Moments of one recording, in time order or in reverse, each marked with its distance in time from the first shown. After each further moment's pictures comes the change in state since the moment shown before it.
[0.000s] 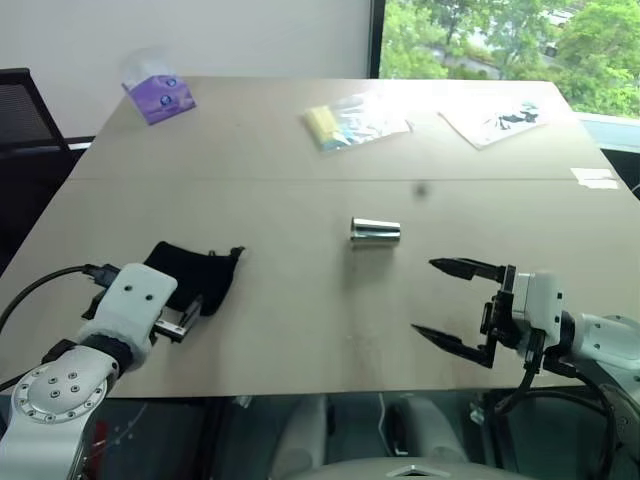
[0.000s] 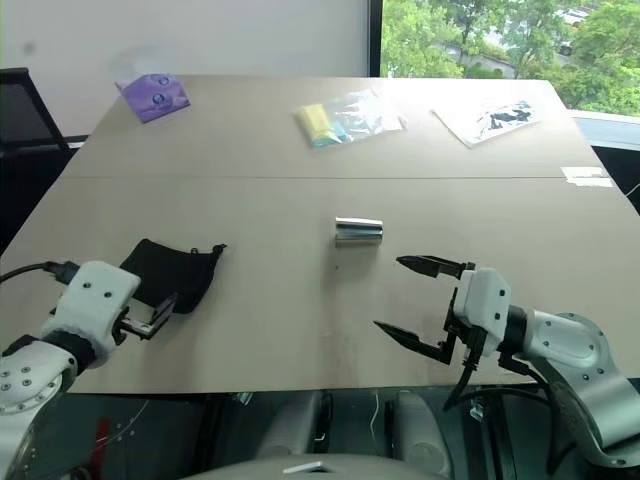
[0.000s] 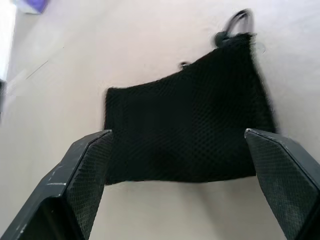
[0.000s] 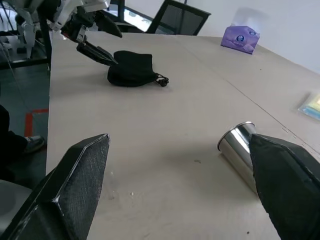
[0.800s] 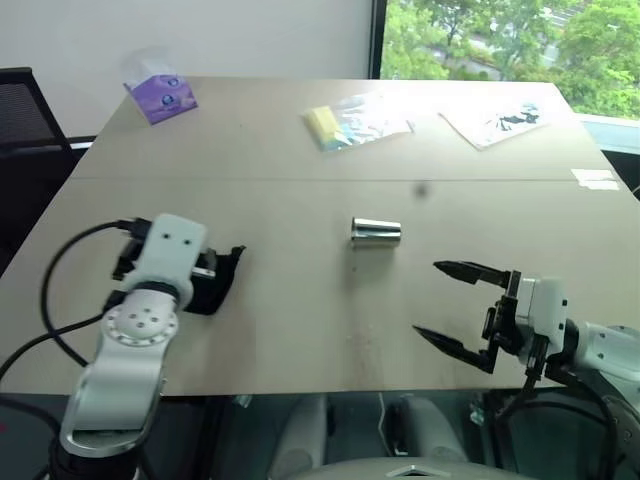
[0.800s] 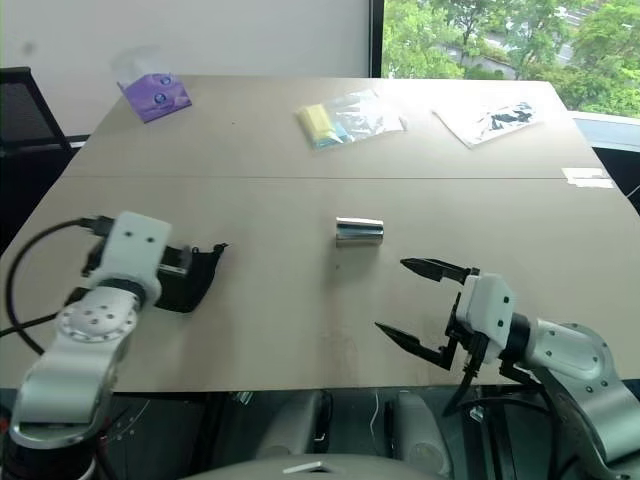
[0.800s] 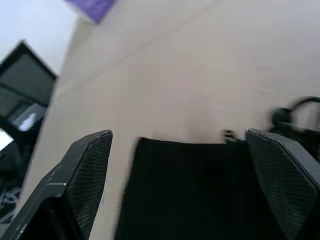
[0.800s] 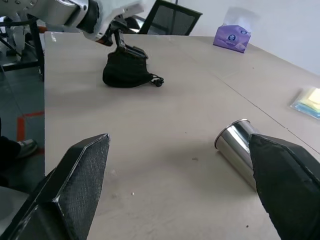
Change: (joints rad) left arm -0.399 -0.104 -0.231 0.123 0.224 0.220 0.275; right arm 0.026 0.021 -0.010 -0.020 -0.003 -0.003 -0.030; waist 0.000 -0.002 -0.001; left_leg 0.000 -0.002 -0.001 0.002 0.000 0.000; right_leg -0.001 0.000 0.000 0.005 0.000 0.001
